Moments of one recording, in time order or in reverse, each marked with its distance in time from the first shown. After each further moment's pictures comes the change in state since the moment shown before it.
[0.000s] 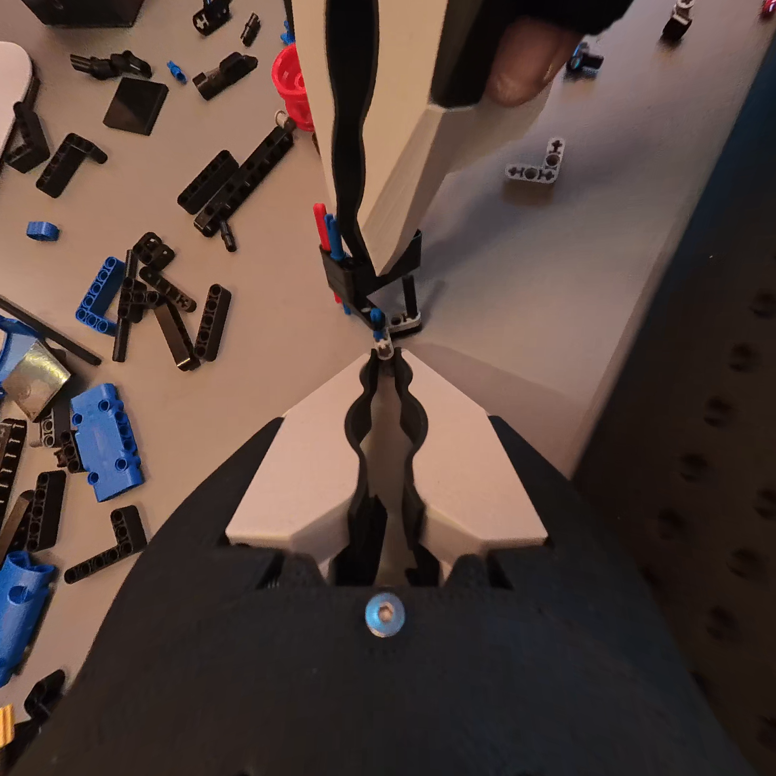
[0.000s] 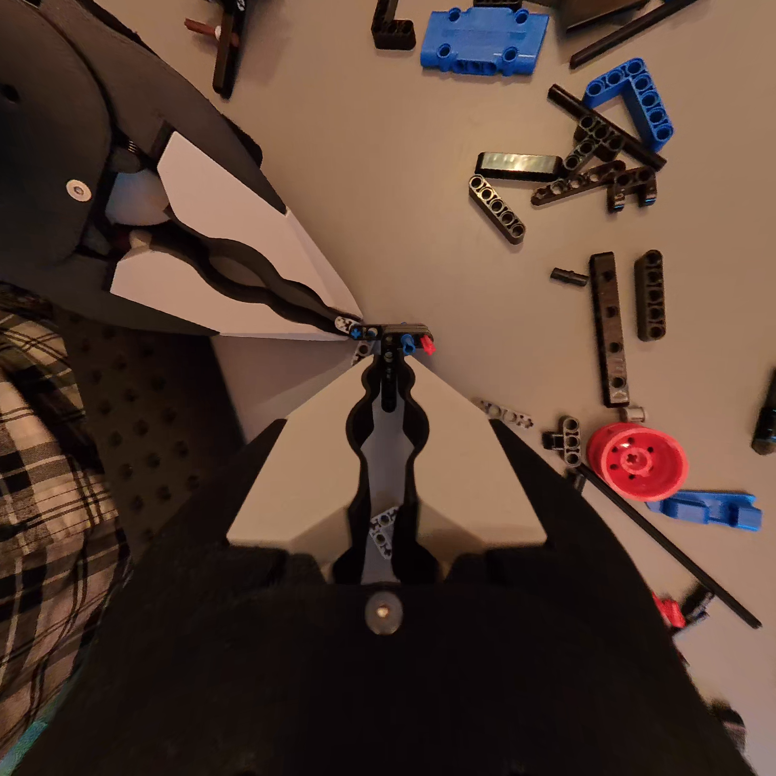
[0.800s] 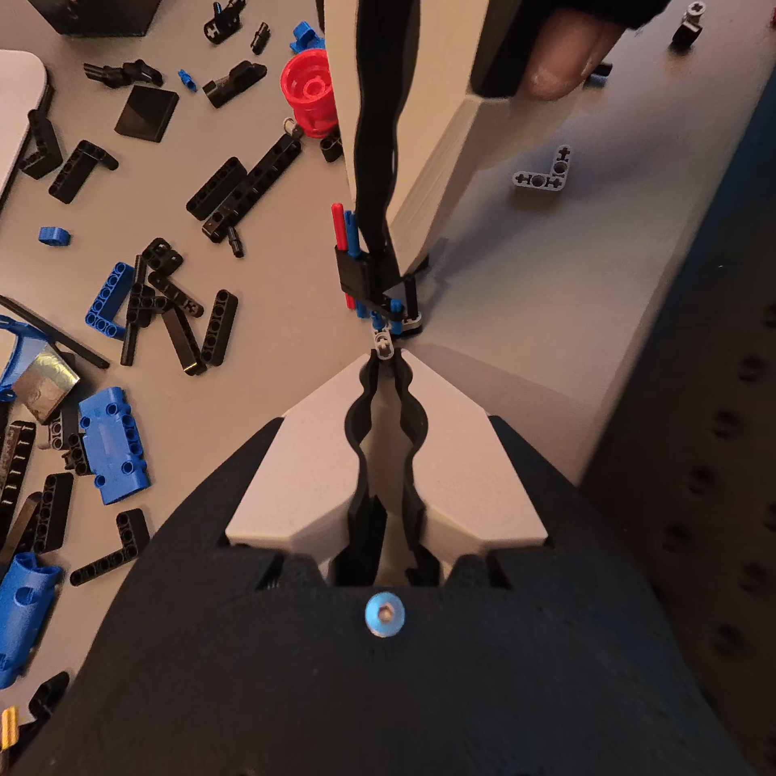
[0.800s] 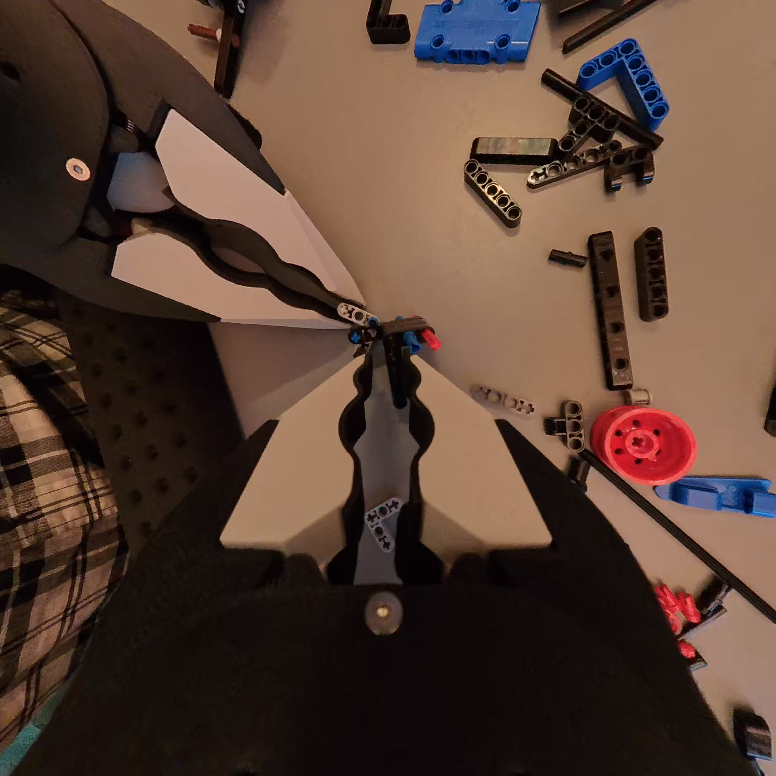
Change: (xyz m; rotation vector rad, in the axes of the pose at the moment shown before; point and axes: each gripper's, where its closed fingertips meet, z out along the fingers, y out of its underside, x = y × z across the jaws) left arm -0.003 -0.003 0.001 0.006 -0.015 -0.001; right arm 0.002 0.007 -0.003 0.030 -0.010 0.018
